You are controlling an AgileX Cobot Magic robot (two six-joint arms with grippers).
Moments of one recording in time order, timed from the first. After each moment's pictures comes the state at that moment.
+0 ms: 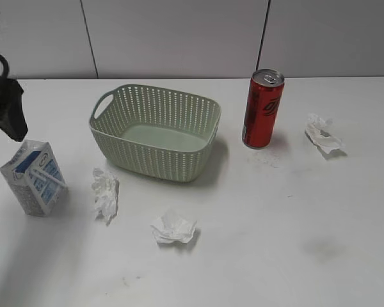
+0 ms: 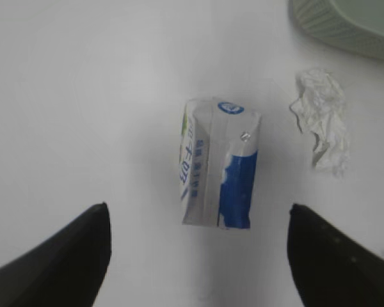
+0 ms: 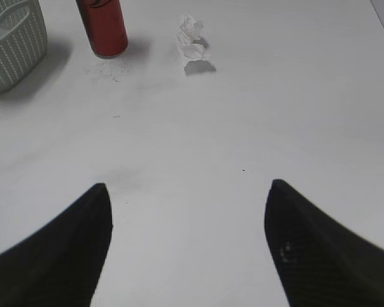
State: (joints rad) left arm -0.20 1.55 -1.19 -0.14 1.08 0.14; right arm 0.04 0.05 -0.41 0.08 0.94 -0.06
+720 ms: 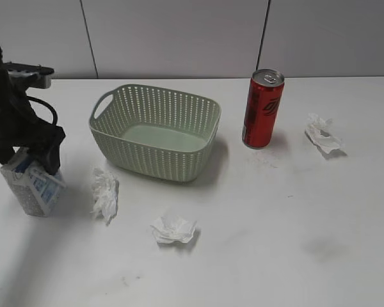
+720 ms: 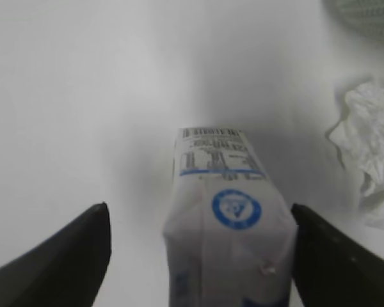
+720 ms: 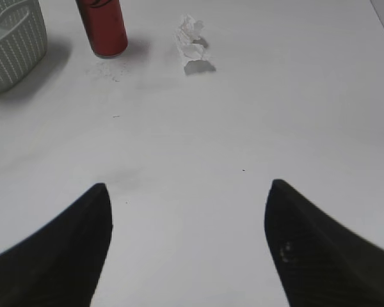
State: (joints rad) left arm -0.24 1.81 -1.19 -0.10 0.94 0.14; right arm 0.04 0.05 -0.41 0.08 0.94 -0.06
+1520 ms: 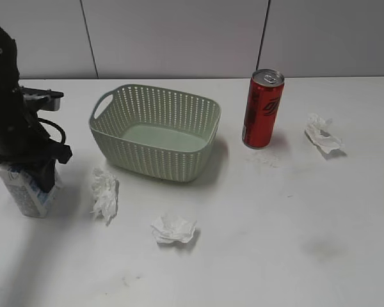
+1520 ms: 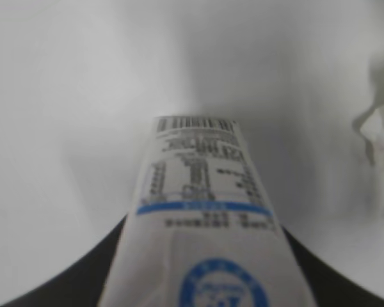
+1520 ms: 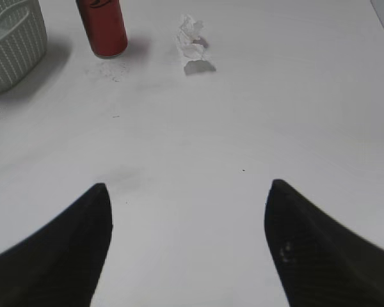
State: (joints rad) left arm -0.24 1.92 -1.19 -0.12 0.95 0.14; right arm 0.04 0.05 -0.41 0.08 0.94 -0.06
